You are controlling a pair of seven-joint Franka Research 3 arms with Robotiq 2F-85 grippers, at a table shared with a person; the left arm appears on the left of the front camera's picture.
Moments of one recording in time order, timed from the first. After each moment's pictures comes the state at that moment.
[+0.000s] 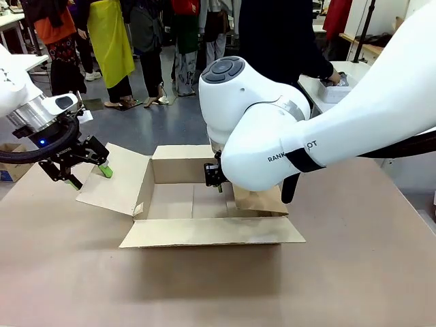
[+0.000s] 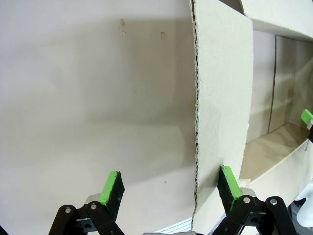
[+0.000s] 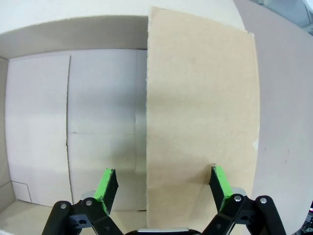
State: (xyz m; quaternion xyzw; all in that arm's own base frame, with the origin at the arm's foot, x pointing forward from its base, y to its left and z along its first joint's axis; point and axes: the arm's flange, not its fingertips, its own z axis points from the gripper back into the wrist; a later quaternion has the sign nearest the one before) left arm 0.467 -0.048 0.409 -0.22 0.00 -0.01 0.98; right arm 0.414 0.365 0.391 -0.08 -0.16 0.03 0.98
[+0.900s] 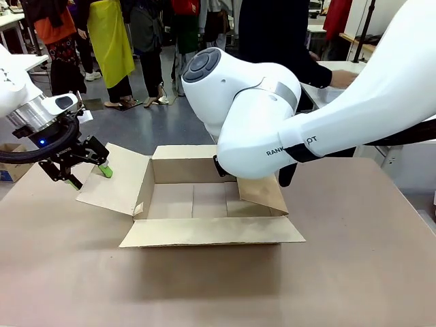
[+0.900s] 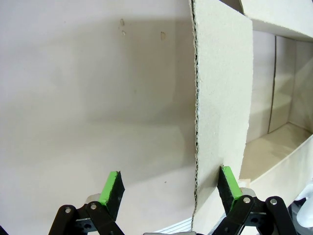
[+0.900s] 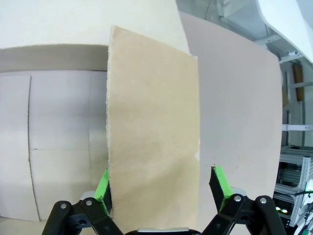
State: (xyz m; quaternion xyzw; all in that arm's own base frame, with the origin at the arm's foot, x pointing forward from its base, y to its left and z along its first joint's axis) left arm 0.467 -0.048 0.409 -0.22 0.00 -0.01 0.98; right arm 0.424 0.360 0.414 -0.20 -0.19 0.05 0.96
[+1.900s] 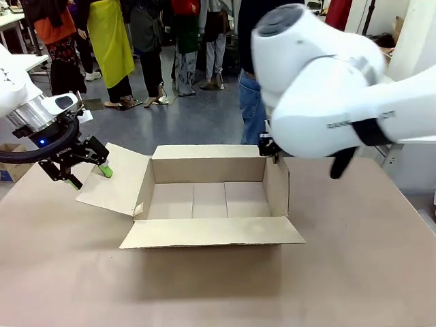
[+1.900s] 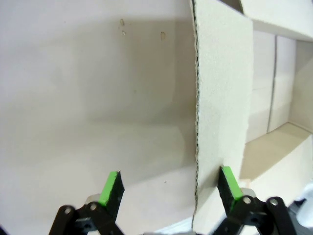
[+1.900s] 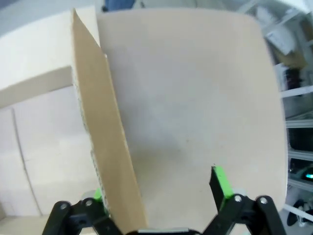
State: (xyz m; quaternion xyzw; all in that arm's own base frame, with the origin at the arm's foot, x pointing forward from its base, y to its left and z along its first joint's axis) left arm 0.467 -0.048 0.409 -0.22 0.00 -0.01 0.98; right arm 0.408 0.241 0.460 -0.10 -0.19 -0.08 0.97
